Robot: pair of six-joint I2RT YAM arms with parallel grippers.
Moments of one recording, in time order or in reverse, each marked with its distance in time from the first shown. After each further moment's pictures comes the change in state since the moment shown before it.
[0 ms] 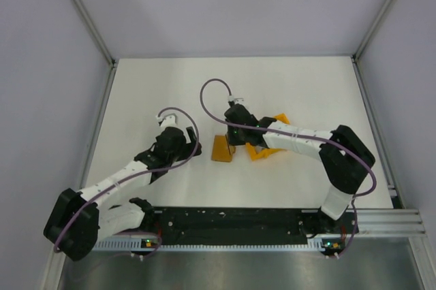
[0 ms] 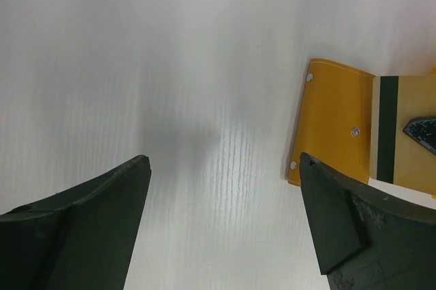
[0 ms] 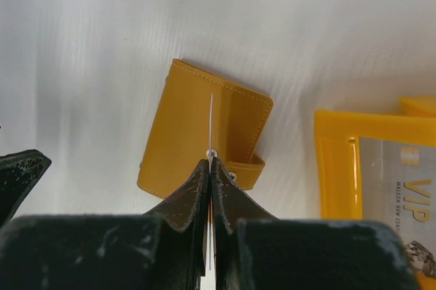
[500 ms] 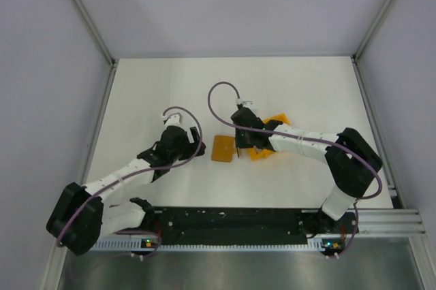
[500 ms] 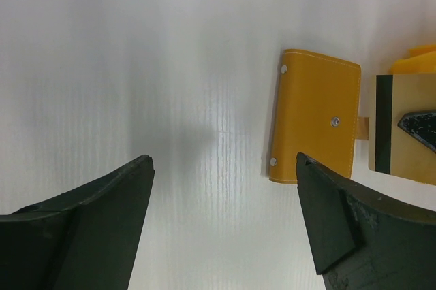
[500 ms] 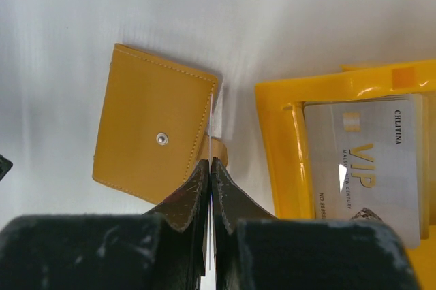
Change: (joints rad) left arm 0.000 0.050 -0.001 0.056 0.075 0.021; right arm -0.018 -0.067 -0.082 -0.032 0.055 0.007
